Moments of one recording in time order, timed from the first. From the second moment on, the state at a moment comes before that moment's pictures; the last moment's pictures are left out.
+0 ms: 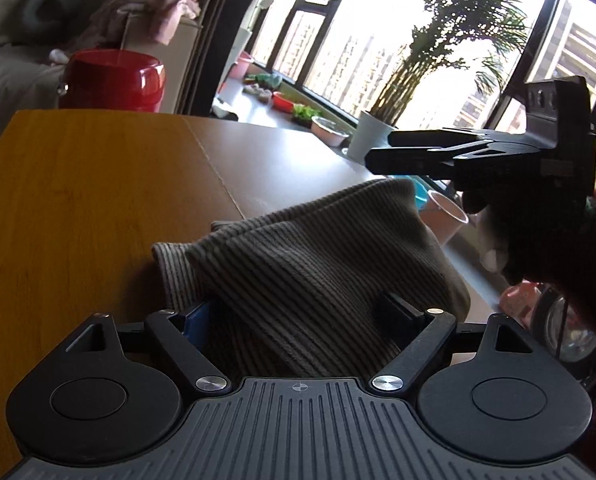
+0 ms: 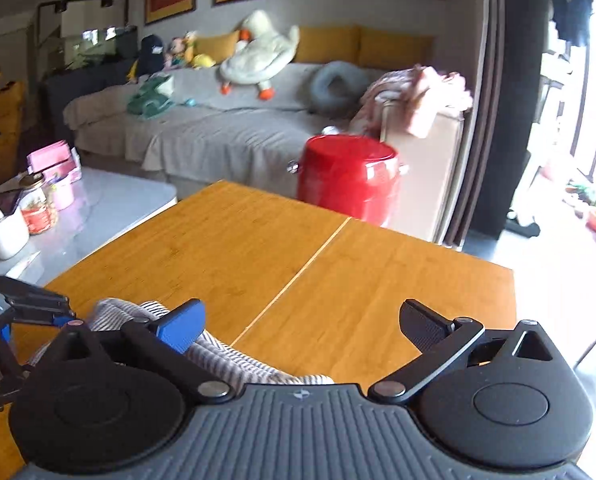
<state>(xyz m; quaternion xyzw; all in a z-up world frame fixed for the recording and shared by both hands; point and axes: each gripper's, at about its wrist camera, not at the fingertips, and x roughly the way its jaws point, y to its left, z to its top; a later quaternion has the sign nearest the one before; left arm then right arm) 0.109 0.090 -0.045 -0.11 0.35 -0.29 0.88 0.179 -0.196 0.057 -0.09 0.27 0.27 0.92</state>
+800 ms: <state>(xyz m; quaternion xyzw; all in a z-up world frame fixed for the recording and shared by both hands) 0.112 0.084 -0.038 -0.10 0.35 -0.26 0.89 0.151 -0.220 0.041 -0.06 0.25 0.25 0.94</state>
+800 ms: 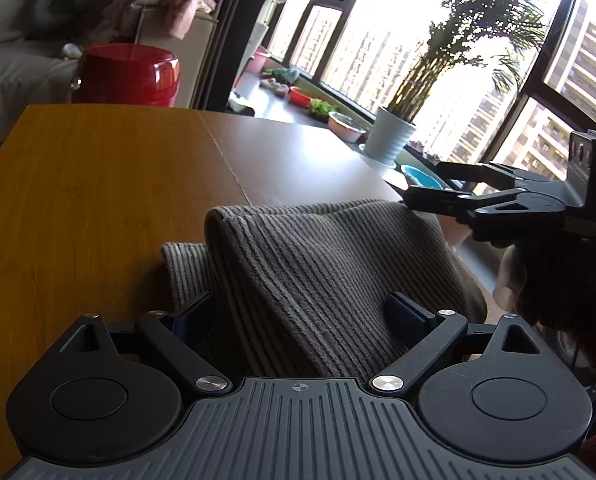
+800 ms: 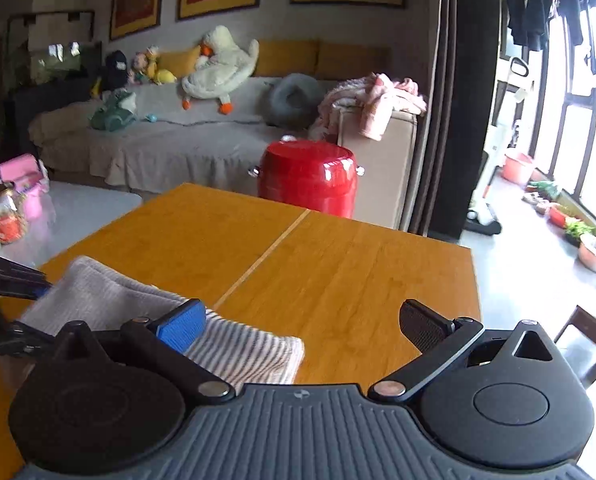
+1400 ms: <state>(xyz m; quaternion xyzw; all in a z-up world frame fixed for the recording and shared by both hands) 0.104 0.087 -0.020 -0.09 0.33 -0.25 0.91 0.151 -0.211 -0.006 -0.09 0.31 0.19 0.93</state>
